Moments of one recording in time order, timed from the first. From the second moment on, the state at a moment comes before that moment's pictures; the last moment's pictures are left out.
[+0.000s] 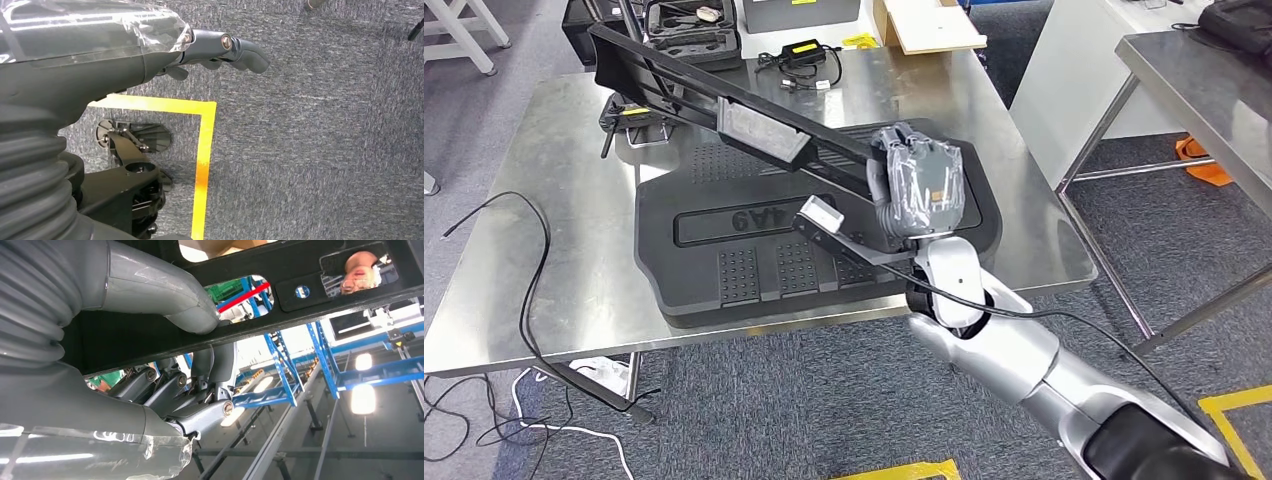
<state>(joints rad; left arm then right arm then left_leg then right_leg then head) -0.26 -0.10 1.42 -0.02 -1.57 0.19 -0.65 -0.65 -0.24 0.62 -1.60 1.05 -0.51 0.48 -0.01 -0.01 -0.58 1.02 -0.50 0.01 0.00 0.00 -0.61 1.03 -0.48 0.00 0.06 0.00</state>
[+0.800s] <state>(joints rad) -0.26 -0.10 1.42 -0.02 -1.57 0.23 -0.62 -0.83 -0.19 0.66 -1.36 1.28 -0.55 0.51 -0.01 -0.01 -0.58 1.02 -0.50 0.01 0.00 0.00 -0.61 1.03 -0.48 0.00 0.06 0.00</state>
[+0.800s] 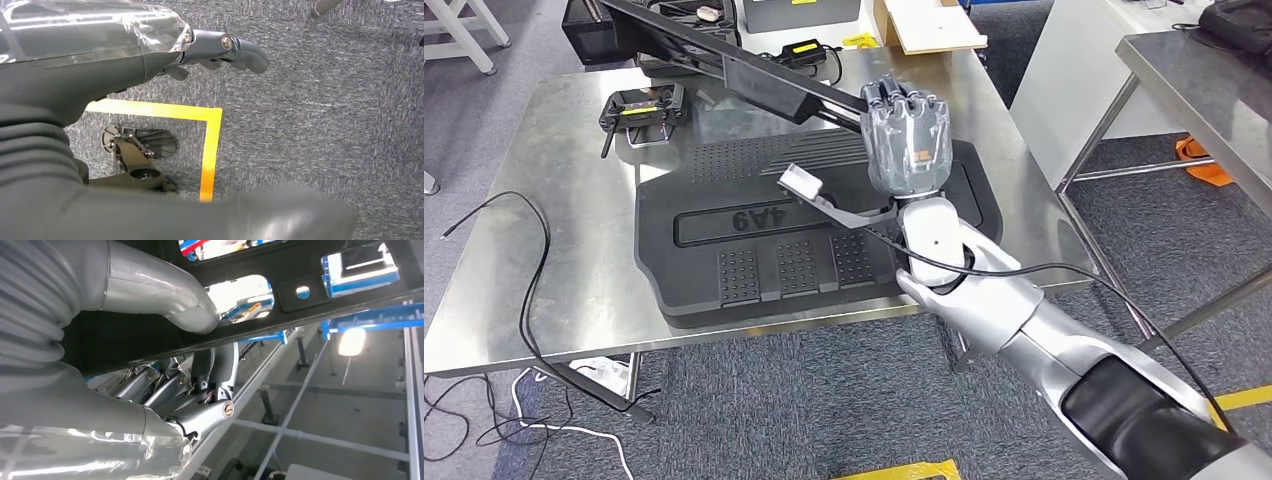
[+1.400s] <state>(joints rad) -0.26 -0.10 1.42 -0.02 -1.57 0.23 -0.62 -0.84 -0.20 0.67 -1.20 1.36 -0.45 0.56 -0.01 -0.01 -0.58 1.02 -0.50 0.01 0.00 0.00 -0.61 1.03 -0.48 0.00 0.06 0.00</state>
